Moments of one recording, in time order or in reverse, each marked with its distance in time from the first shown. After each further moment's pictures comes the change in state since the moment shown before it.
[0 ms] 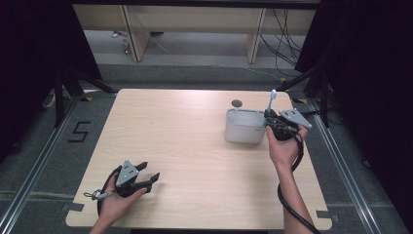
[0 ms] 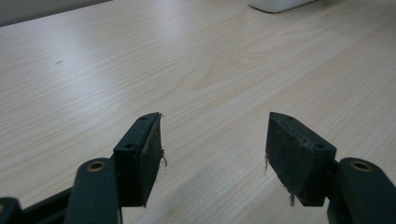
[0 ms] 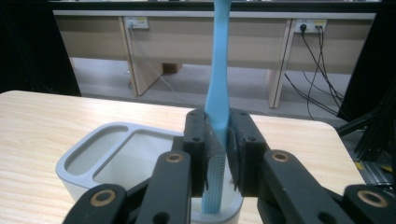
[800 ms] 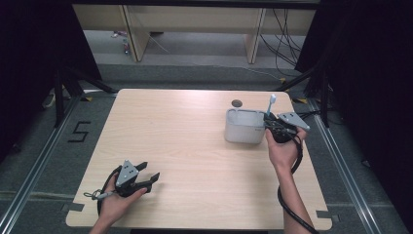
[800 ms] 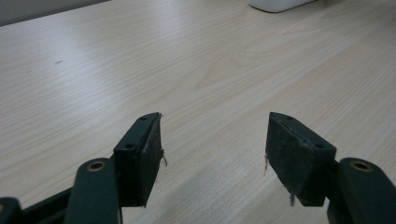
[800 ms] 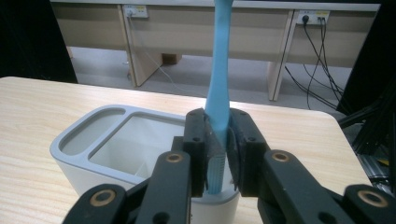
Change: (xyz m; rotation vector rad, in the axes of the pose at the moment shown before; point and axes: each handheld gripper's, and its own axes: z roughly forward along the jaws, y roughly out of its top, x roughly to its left) left arm 0.000 0.000 0.000 0.003 0.001 0.001; right arm -0.002 -0.009 0.002 0.026 -0.002 -0.037
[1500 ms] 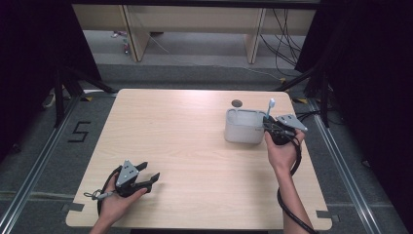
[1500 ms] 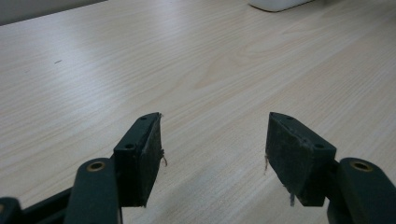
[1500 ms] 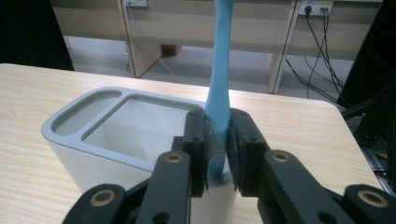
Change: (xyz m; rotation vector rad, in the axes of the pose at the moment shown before) left arm 0.000 0.000 0.000 0.002 0.000 0.001; right arm -0.001 -0.010 0.003 0.041 -0.002 -0.005
